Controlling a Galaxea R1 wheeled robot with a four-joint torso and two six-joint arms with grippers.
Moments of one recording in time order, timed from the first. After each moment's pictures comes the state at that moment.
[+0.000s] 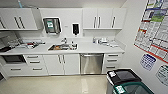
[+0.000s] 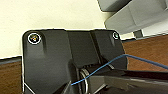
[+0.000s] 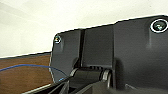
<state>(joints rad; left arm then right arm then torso) 1.45 2.73 -2.20 0.00 -0.09 0.13 -1.46 2.91 -2.42 0.09 0.08 -0.06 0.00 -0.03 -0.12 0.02</state>
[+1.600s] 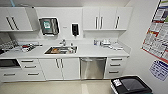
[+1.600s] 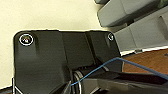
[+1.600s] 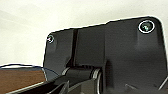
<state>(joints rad) 1.45 2.75 -2.20 0.00 -0.09 0.13 -1.46 2.89 -2.43 0.09 0.08 -0.06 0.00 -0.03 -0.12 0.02</state>
